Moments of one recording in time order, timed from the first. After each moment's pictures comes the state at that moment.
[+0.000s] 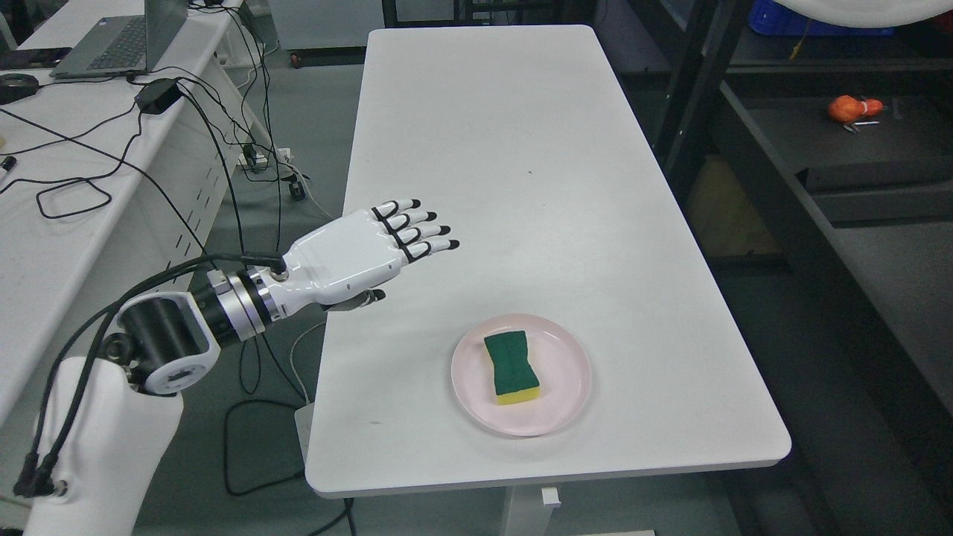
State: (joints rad) left arm -0.59 0.34 -0.18 -1.60 -1.04 -0.77 -0.40; right arm -0.08 0.00 -0.21 0.00 -0.12 0.00 -0.07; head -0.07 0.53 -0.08
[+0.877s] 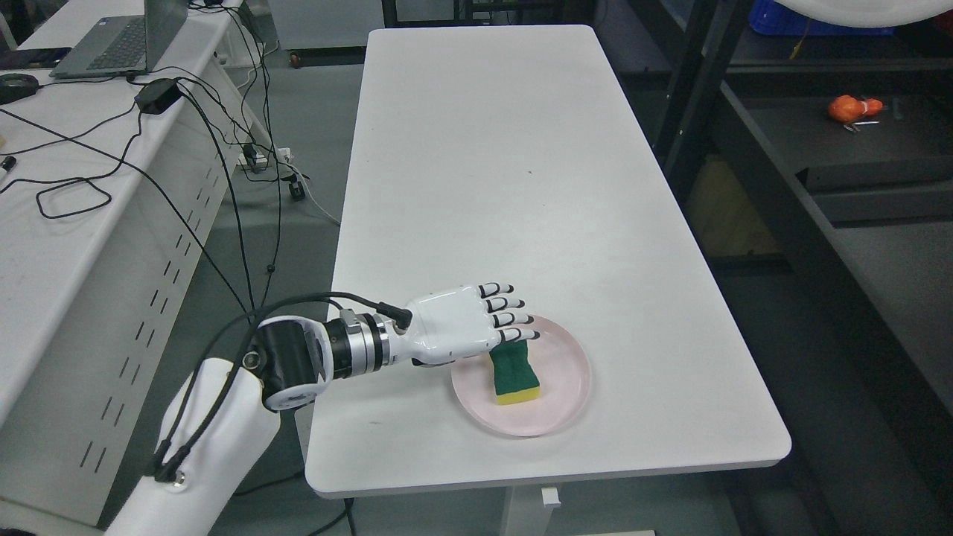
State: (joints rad) left arm -0.64 0.25 -0.45 -1.49 -1.20 -0.77 -0.40; right arm -0.08 0.00 -0.21 0.00 -0.12 0.00 -0.07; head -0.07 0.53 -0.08
